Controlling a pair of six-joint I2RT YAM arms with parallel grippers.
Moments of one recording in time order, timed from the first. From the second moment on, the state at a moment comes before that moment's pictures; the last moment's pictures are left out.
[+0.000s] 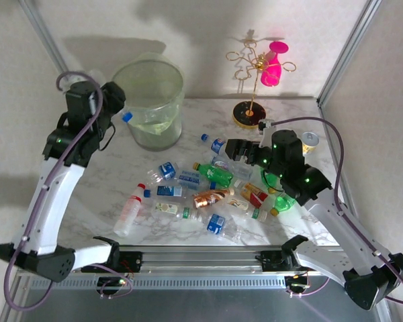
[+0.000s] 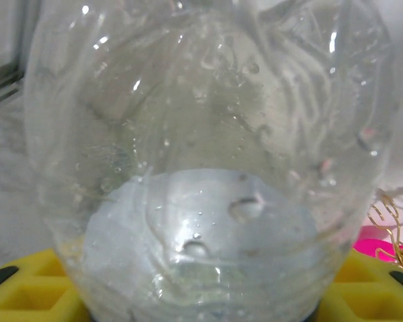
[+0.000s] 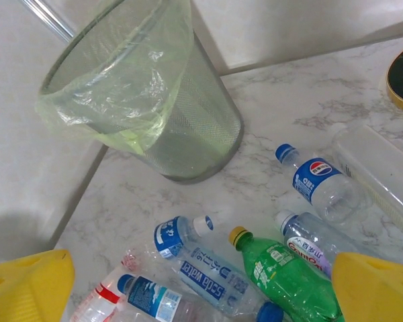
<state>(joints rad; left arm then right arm) -0.27 1.27 1.63 -0.67 -0.36 -0.73 0.57 0.98 1.03 -0.42 -0.12 0.53</state>
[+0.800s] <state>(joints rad) -0.28 1.96 1.96 -0.57 -0.39 -0.56 0.57 1.01 1.07 -0.41 -0.15 0.48</state>
